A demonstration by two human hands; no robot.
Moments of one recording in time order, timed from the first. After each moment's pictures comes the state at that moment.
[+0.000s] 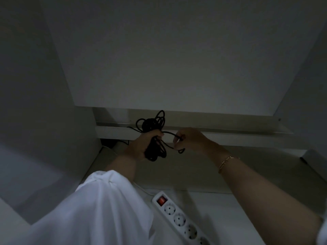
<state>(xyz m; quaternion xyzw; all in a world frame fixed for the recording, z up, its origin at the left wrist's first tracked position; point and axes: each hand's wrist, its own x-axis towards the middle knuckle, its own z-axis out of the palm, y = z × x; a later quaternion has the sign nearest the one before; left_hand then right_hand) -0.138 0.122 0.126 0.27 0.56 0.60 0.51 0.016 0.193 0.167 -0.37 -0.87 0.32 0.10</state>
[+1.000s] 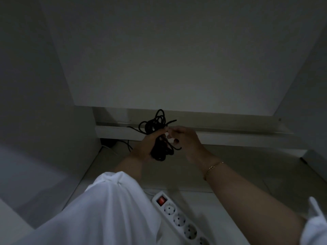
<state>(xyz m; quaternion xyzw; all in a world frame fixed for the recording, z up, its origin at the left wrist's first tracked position) -0.120 0.129 0.120 0.32 0.47 0.63 0.53 -0.004 0.175 0.150 -0.34 -0.62 0.62 0.35</state>
